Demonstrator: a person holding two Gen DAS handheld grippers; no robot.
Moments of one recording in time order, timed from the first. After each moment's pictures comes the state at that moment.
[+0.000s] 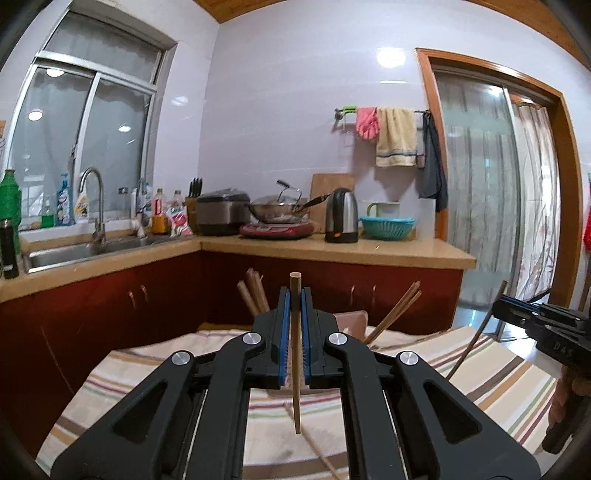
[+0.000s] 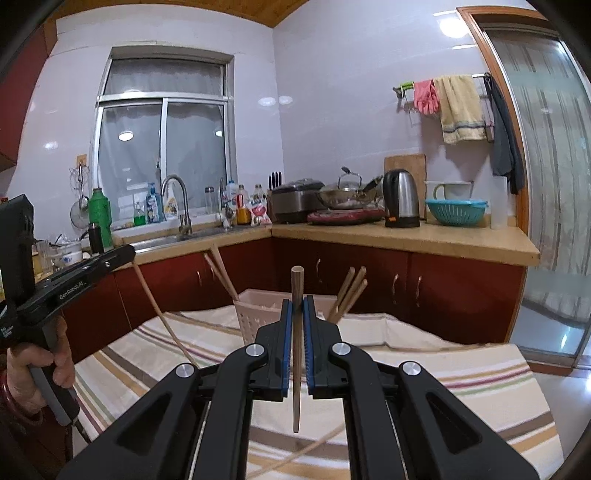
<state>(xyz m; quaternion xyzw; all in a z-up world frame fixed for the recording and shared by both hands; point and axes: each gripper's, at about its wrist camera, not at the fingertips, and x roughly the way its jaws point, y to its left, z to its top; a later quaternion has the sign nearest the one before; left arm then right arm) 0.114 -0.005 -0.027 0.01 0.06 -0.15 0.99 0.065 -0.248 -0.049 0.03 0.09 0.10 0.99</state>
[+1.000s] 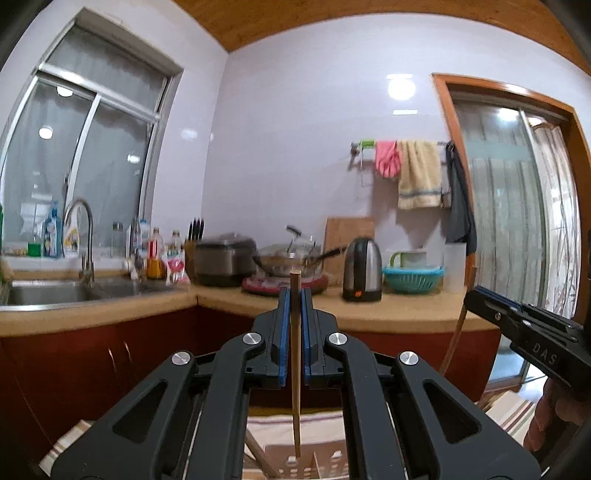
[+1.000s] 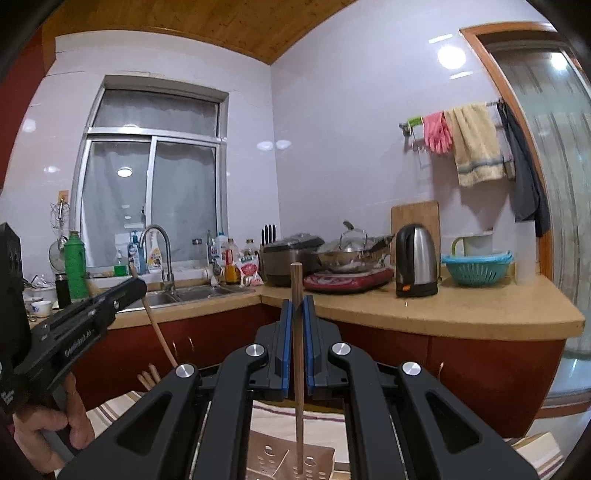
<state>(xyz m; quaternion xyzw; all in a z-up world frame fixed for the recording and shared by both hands) 0.270 -0.043 0.006 -0.01 -0.01 -0.13 0.99 0.234 -0.244 0.002 0.05 0.00 0.10 0.99</state>
